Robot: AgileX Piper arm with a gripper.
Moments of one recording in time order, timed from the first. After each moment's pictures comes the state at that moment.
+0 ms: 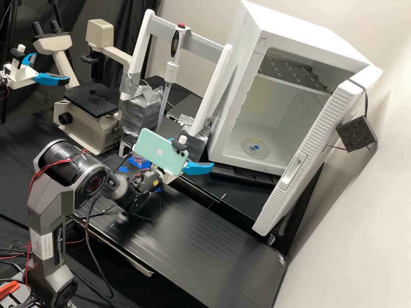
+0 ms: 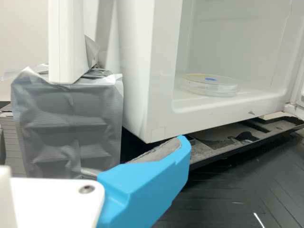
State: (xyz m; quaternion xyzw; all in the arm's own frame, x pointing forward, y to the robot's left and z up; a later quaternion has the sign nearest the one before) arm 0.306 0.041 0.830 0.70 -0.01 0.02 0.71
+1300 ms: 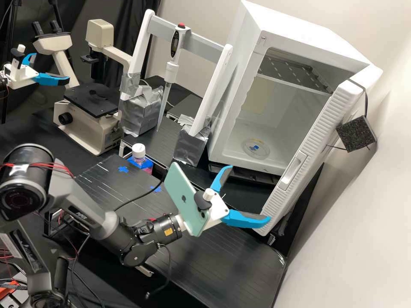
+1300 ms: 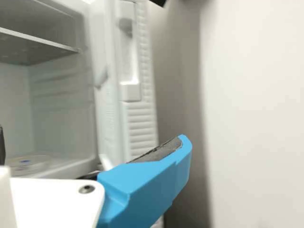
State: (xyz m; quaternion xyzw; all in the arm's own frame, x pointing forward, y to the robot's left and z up) arm 0.190 -0.044 0.965 0.69 -0.24 0.17 0.67
